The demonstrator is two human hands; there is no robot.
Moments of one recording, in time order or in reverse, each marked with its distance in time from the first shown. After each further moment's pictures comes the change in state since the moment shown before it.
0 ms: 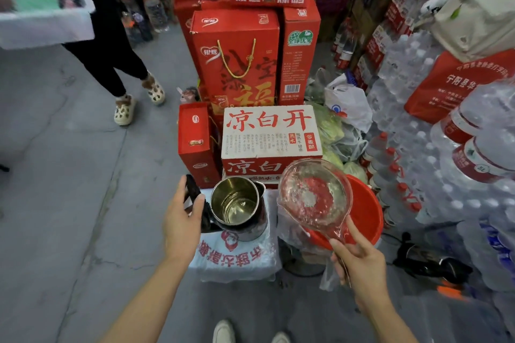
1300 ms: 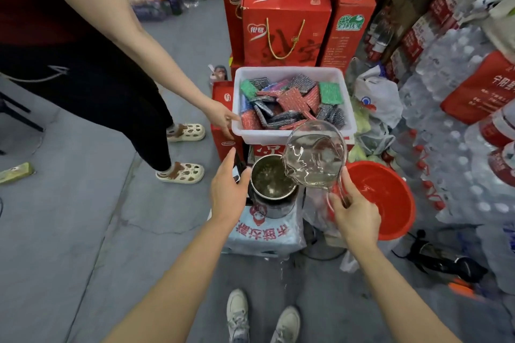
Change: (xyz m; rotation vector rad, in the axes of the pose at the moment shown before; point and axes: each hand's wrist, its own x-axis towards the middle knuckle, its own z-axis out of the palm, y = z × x) left_hand 0.013 -0.015 -0.020 0.072 -0.034 0.094; right_hand 0.006 -0.024 0.104 -0.946 0.163 -0.419
